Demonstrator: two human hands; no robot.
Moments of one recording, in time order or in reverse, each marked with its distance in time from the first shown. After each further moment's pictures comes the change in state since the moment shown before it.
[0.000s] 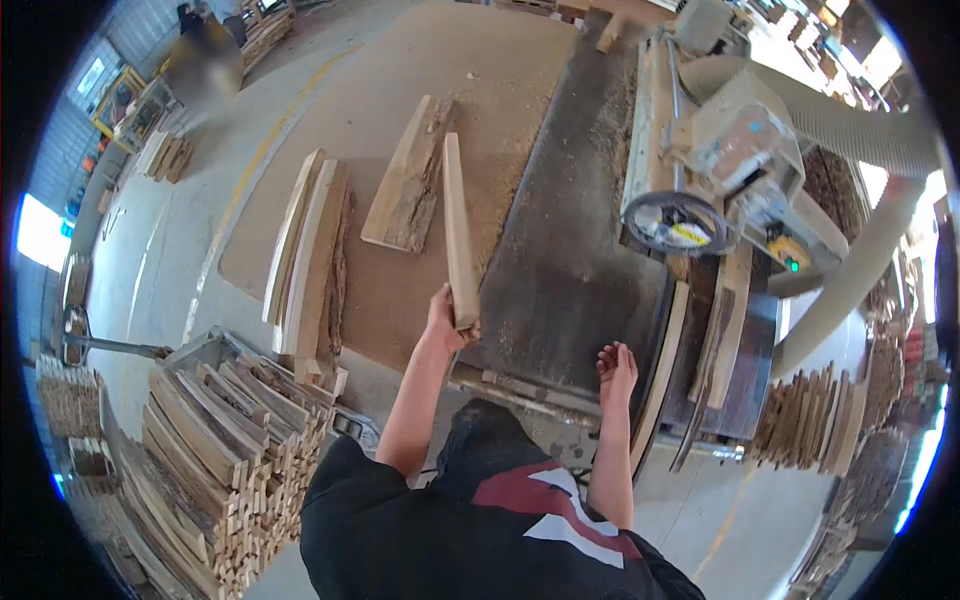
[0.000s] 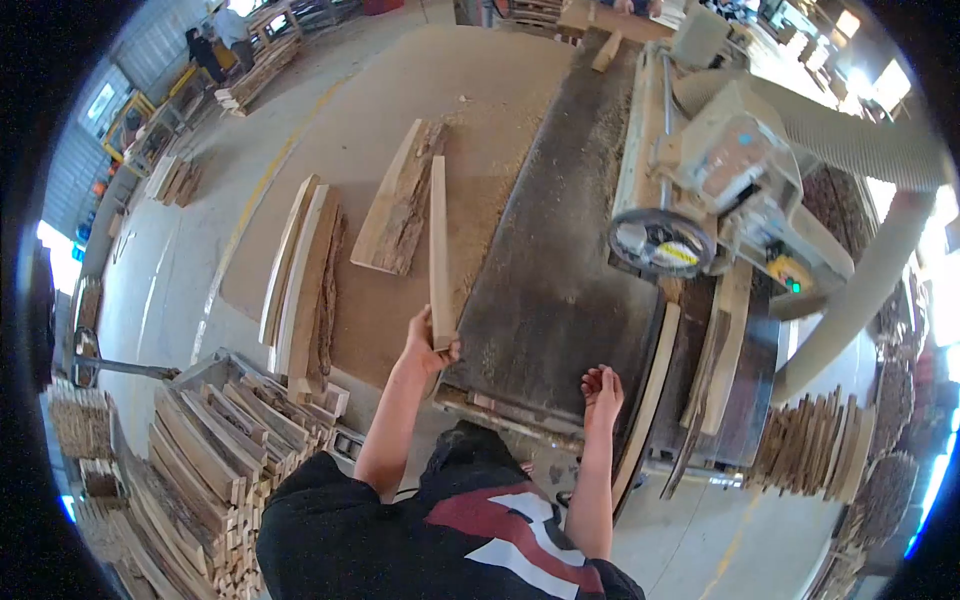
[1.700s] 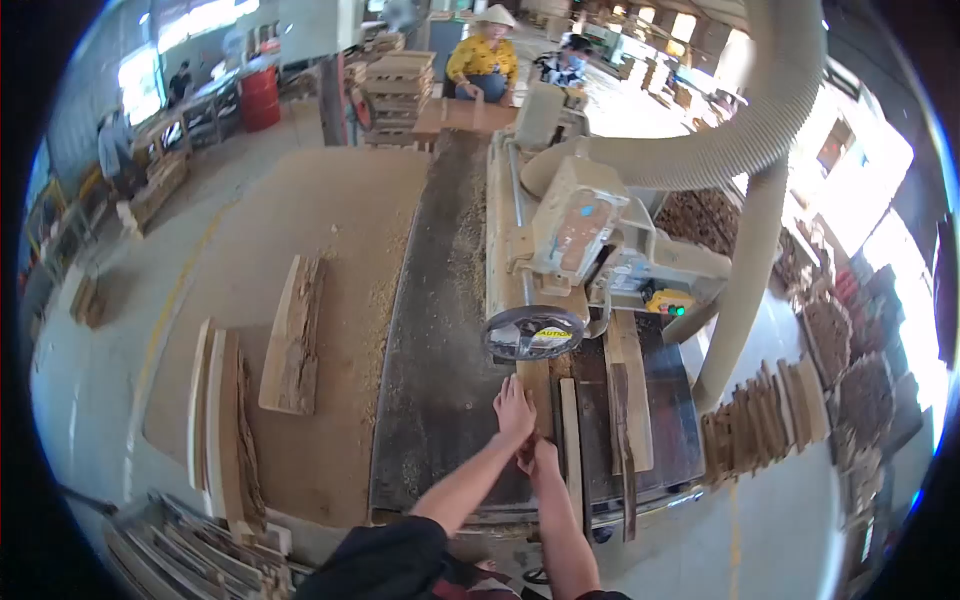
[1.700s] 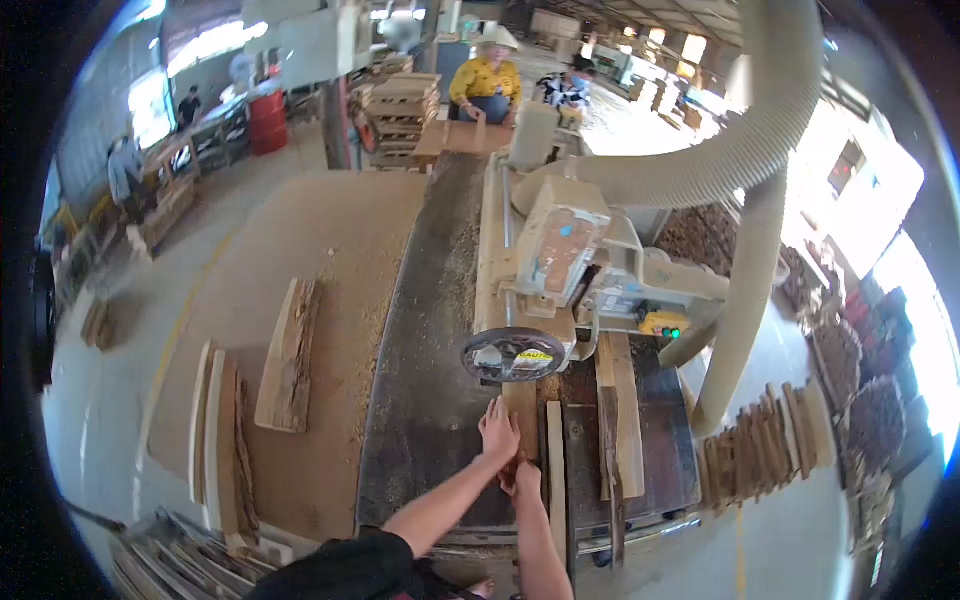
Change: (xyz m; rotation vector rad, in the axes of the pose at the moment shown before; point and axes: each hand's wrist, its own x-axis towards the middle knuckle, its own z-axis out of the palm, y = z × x) left_hand 0.193 -0.229 0.237 1.487 0.086 1.276; right_hand 0.060 -0.044 0.011 -0.092 0.162 0.284
